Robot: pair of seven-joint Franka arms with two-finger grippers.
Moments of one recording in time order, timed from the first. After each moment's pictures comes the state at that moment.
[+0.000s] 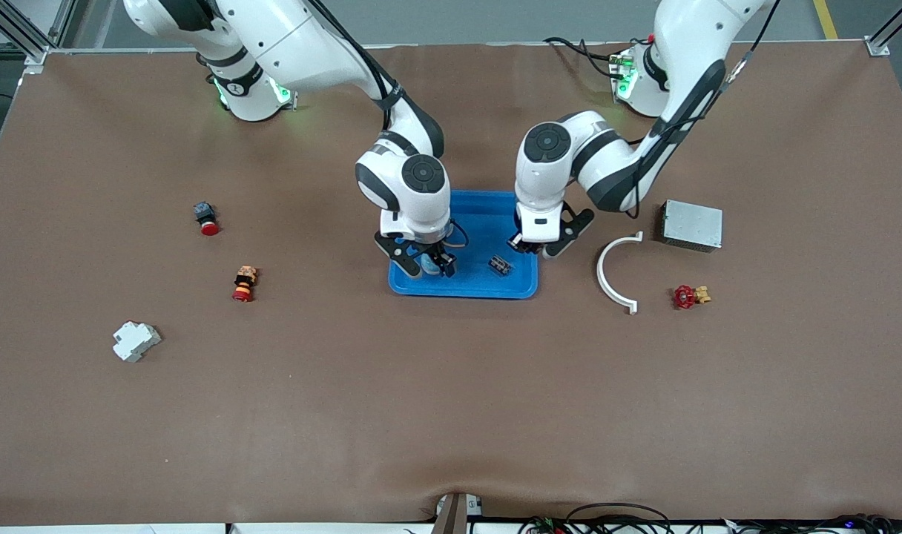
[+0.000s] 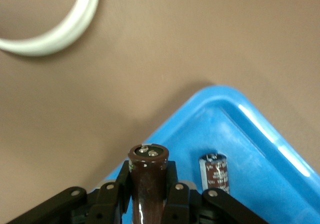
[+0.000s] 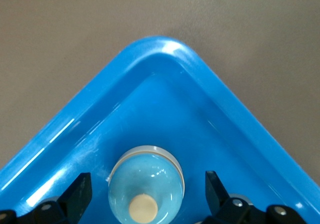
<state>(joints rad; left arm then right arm) -0.06 0.39 -0.64 -2.10 0.47 2.37 -1.74 0.73 0.68 0.08 -1.72 -0.17 2.40 1.71</state>
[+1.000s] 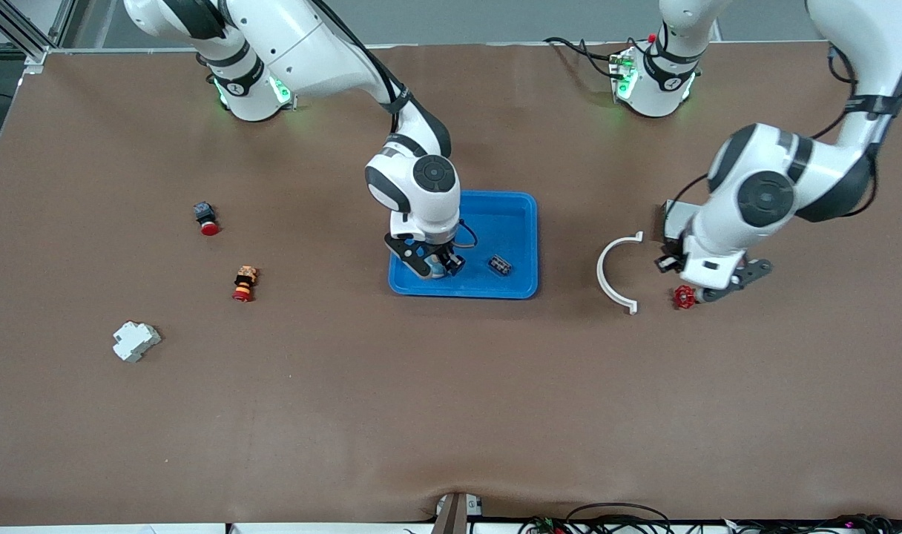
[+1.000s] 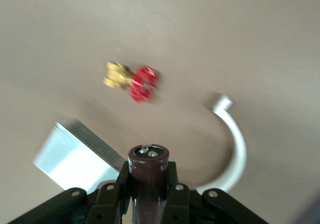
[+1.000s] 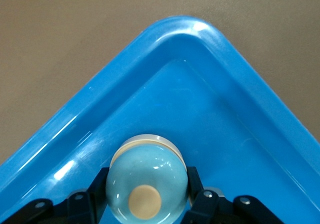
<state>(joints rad) 0.76 0.32 -0.95 -2.06 0.39 2.06 -0.81 0.75 0.72 0.08 -1.66 -0.19 2.39 1.73</state>
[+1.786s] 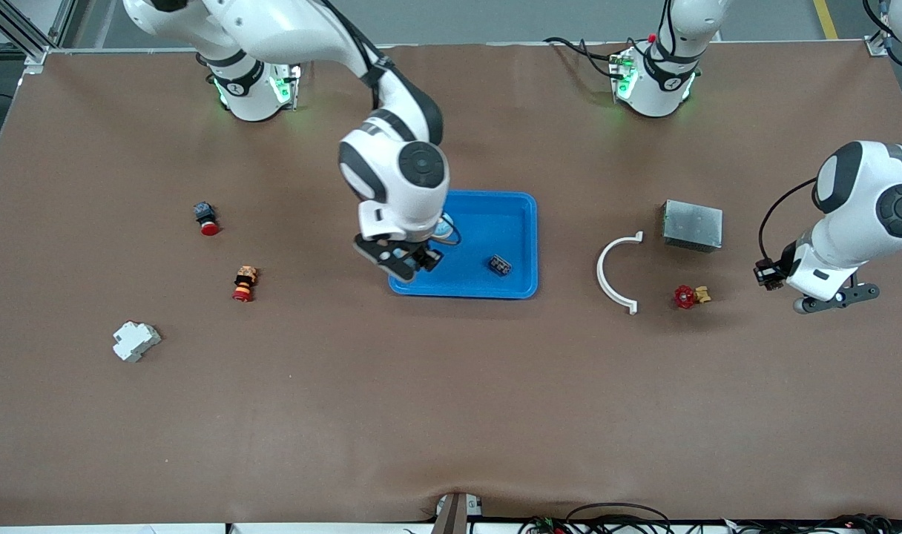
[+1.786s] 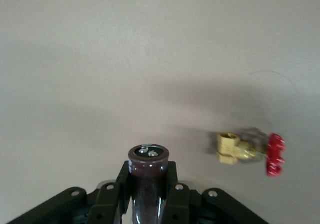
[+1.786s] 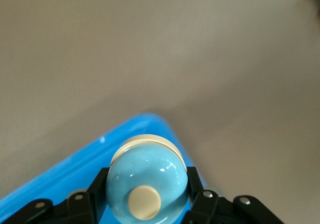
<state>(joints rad) 1.04 0.45 -0.93 -2.07 0.62 2.22 -0.45 0.64 0.53 0.06 -1.60 -0.19 2.03 1.35</state>
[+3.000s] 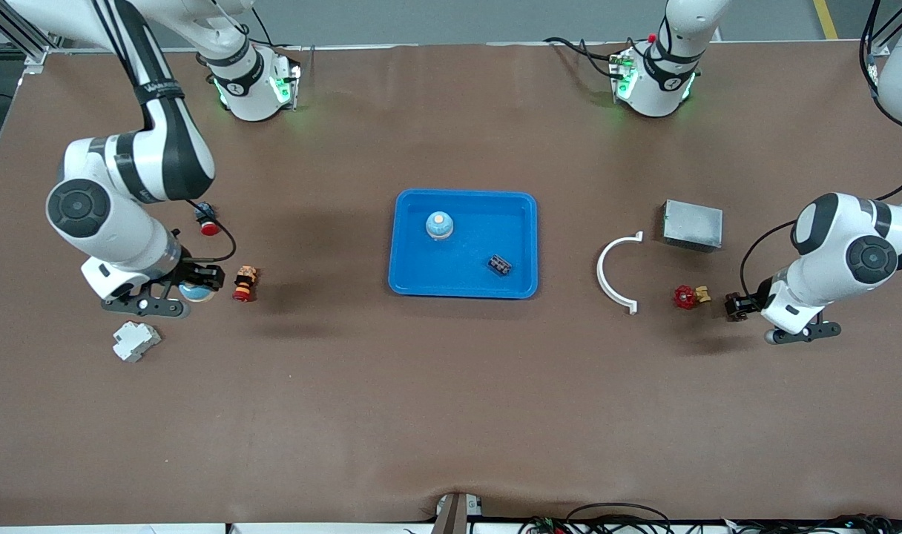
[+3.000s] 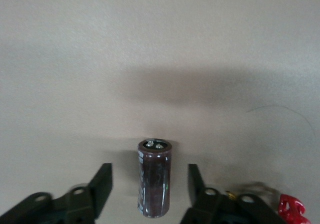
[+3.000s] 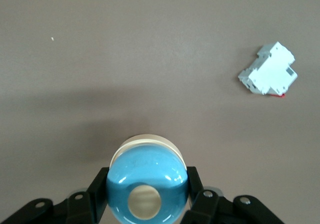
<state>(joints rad) 0.91 0.71 -0.81 -1.92 0.74 2.28 -0.45 0.03 0.22 0.06 -1.99 -0.13 2.18 0.21</state>
